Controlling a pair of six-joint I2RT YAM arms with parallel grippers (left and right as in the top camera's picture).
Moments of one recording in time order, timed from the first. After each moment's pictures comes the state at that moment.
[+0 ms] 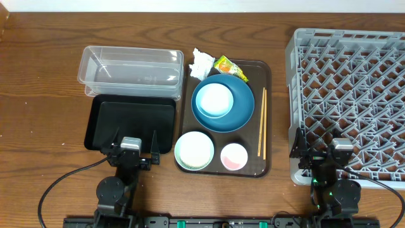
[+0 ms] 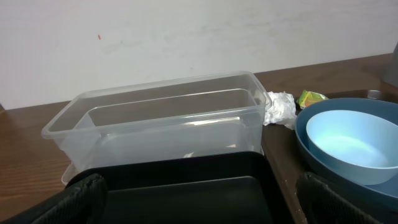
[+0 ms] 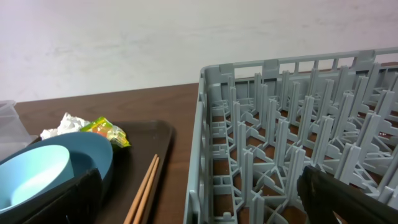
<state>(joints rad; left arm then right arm) -0.13 0.01 0.02 -0.11 -0.03 0.09 0.04 0.01 0.01 -0.07 0.02 0.15</state>
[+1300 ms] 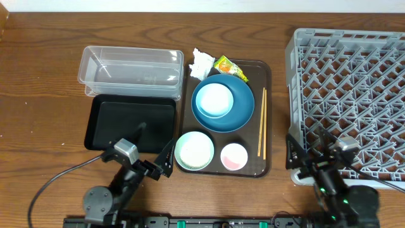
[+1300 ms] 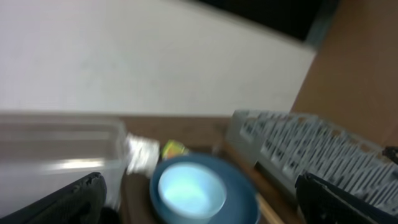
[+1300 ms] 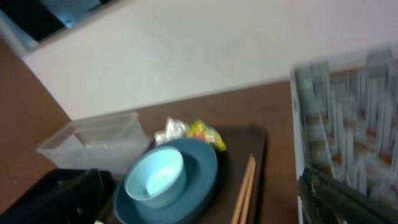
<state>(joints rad) -0.13 0.06 0.19 -0.03 0.41 -0.32 0.04 0.06 0.29 -0.28 -0.30 0.35</state>
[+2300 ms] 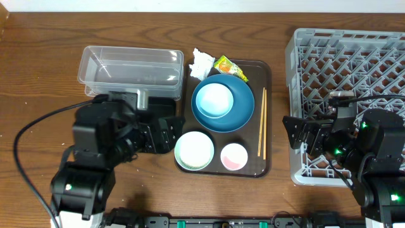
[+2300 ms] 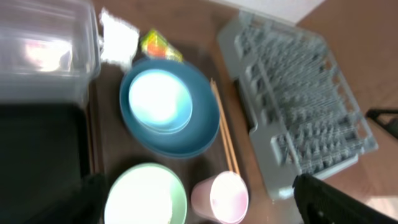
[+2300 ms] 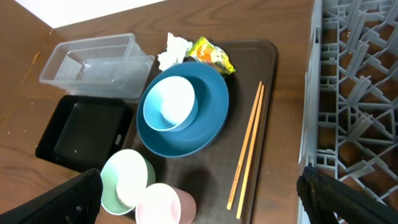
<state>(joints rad) -0.17 0.84 0.96 -0.78 0.51 -0.32 0.04 0.80 1.01 -0.88 -0.40 0.23</state>
